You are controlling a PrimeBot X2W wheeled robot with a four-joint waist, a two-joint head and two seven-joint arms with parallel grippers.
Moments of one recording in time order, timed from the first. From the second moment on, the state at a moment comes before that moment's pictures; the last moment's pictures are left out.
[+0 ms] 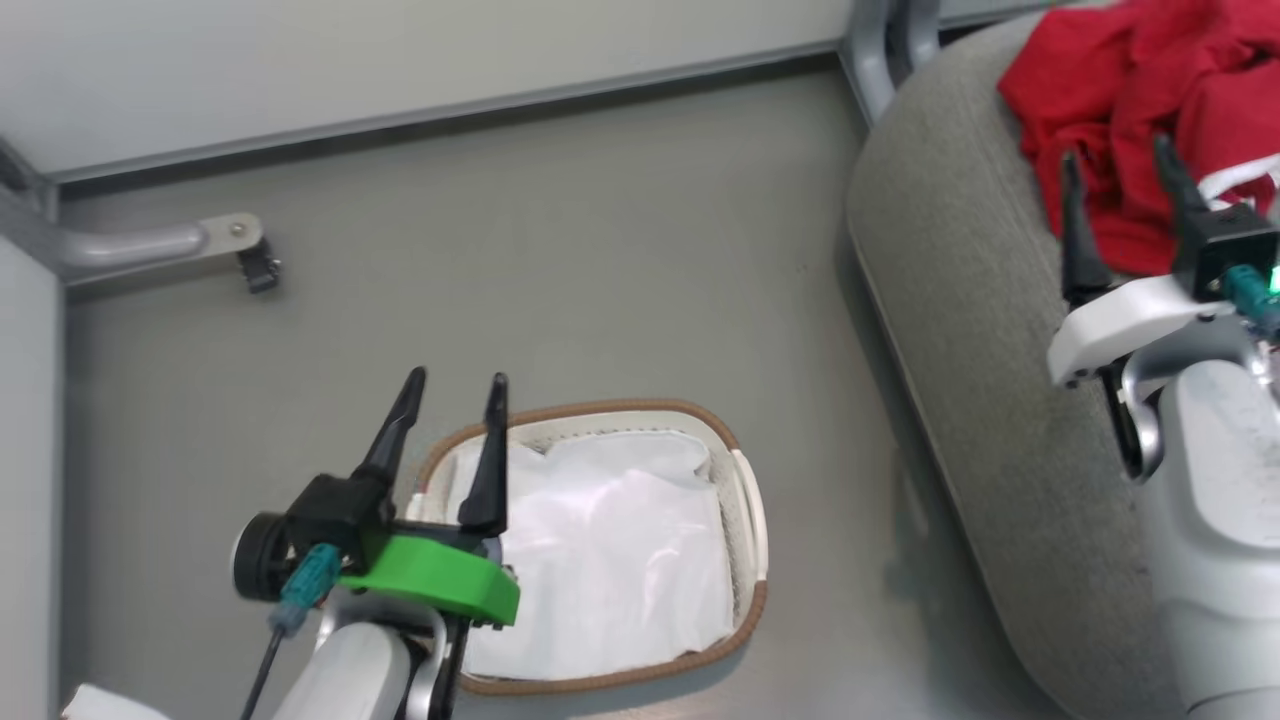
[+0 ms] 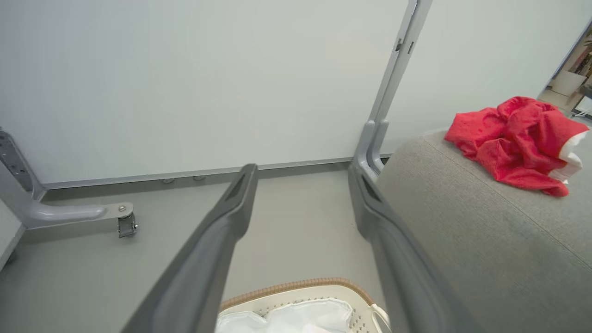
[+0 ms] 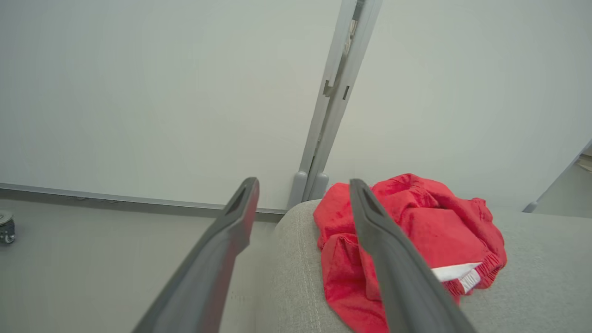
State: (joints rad) left arm -0.23 0.17 -0.44 0.18 -0.43 0.07 -0.26; right arm -0.62 -0.17 -0.09 0.54 -0.05 0.13 -0.26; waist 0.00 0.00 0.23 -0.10
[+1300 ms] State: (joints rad) left arm 0.10 0.05 -0.09 0.18 -0.32 -0.02 -0.26; right arm -0.12 -0.05 0.04 0.27 0.14 0.13 -0.26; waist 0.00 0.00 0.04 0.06
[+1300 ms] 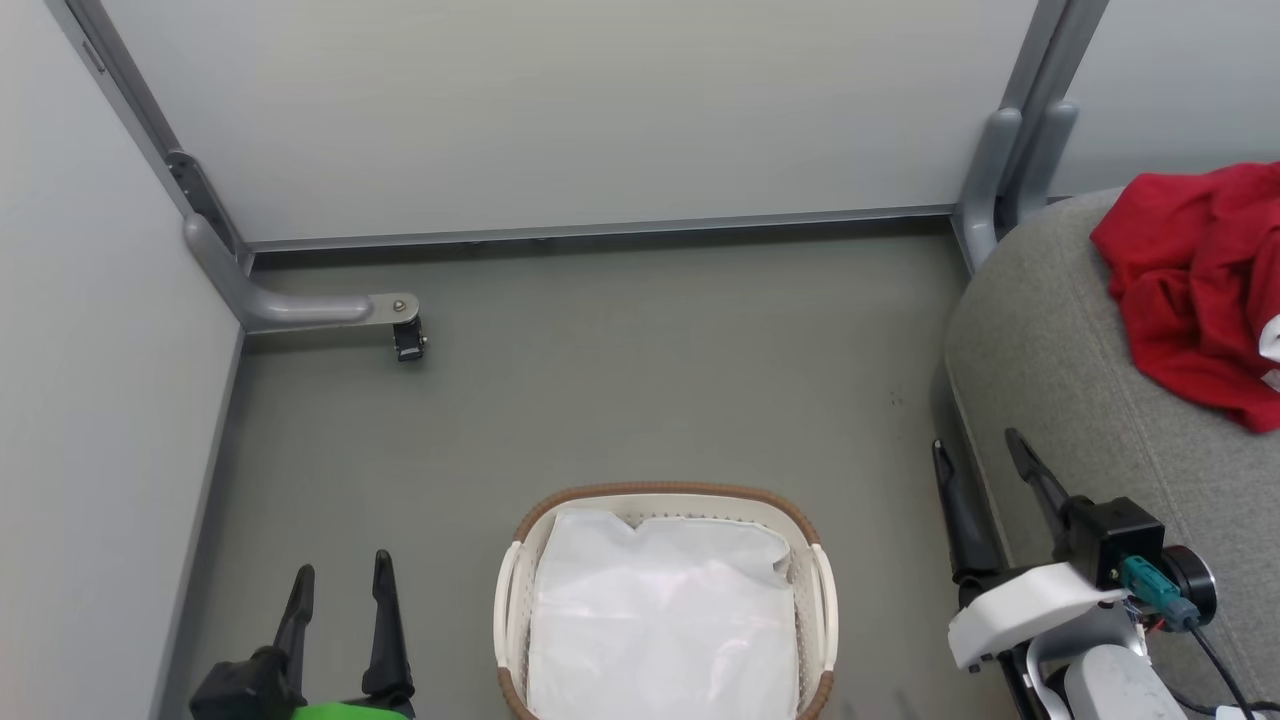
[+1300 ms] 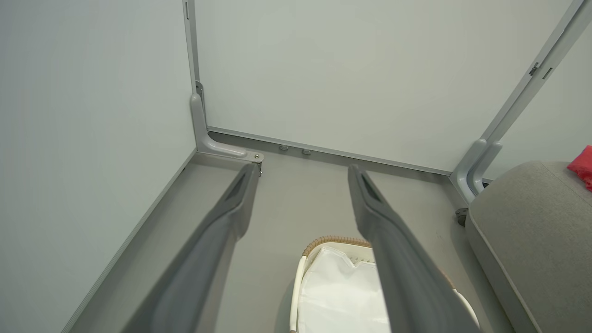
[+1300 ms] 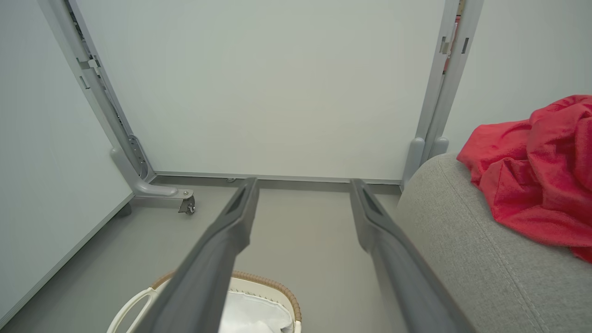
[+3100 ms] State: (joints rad) left arm 0.06 0.05 -0.06 0.24 -0.71 -0.05 -0.16; right arm -0.07 -0.04 0.02 0.32 0.58 0.13 -0.15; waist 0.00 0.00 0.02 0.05
